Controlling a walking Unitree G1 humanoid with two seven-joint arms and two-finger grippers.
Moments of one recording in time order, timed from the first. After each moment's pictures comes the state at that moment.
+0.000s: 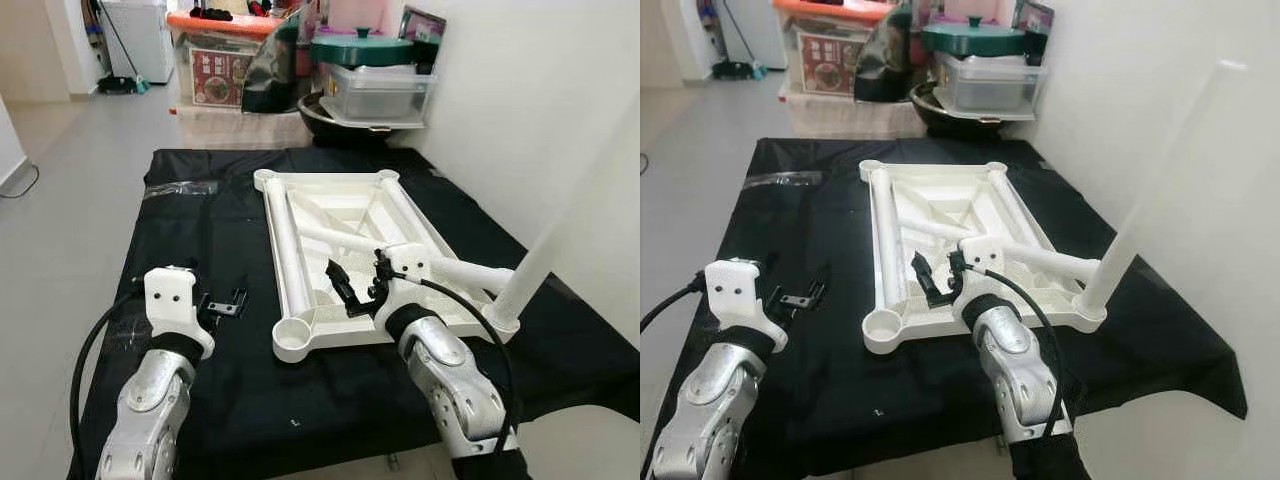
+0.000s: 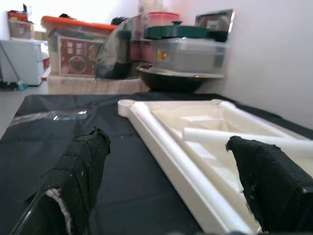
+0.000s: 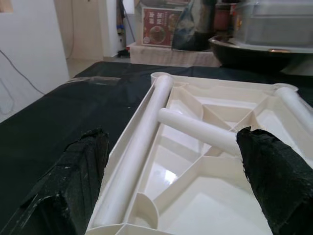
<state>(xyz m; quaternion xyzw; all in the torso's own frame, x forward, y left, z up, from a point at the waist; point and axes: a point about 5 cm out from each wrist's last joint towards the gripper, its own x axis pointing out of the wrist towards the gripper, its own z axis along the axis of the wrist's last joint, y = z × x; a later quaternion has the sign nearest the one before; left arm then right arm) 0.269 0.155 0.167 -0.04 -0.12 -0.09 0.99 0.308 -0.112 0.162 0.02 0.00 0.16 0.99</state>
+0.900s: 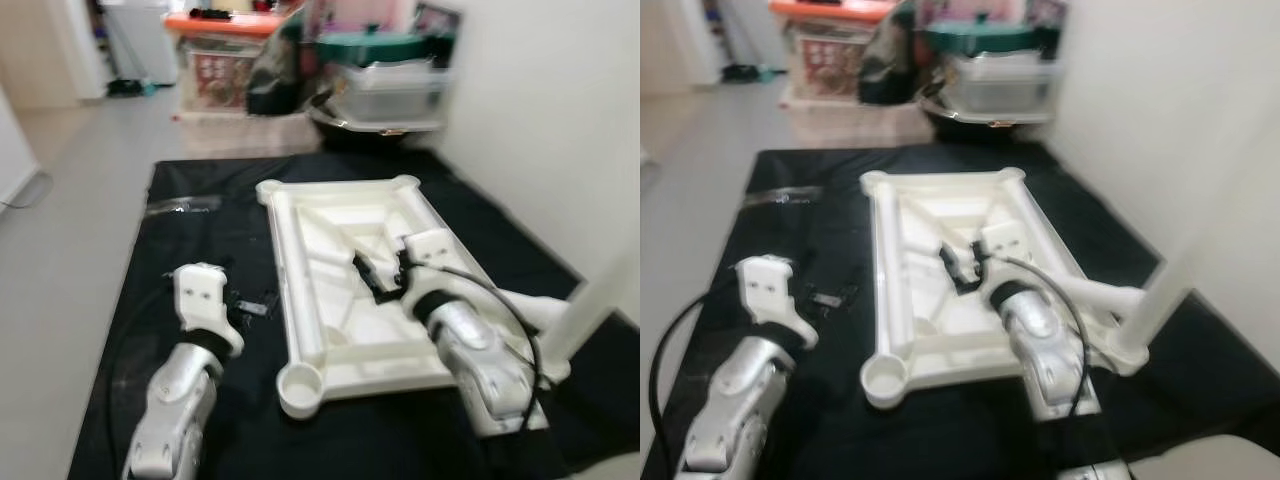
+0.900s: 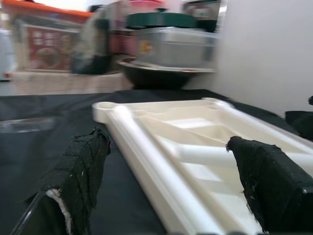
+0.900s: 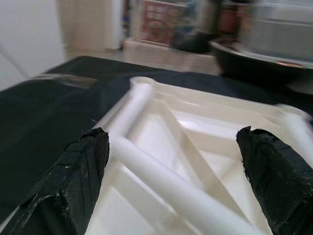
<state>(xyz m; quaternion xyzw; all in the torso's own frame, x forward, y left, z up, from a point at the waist) 0.272 0.143 0.163 -0.05 -0.11 -0.11 0.99 0.321 -0.129 0.170 -0.04 -0.02 0.19 0.98</state>
